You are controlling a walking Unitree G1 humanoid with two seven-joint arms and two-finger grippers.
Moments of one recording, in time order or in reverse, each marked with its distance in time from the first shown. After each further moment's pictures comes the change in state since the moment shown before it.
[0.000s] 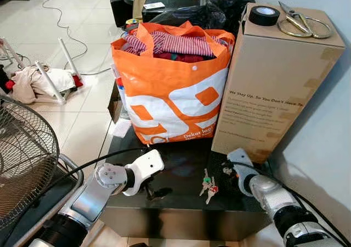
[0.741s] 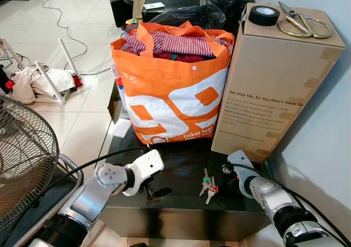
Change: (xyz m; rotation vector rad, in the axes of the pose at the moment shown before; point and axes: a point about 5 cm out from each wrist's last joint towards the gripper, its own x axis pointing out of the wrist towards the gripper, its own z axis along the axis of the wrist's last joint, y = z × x) left arm 0.000 0.000 0.000 0.001 0.001 -0.001; right arm 0.001 0.000 -0.004 -0.002 0.011 -0.006
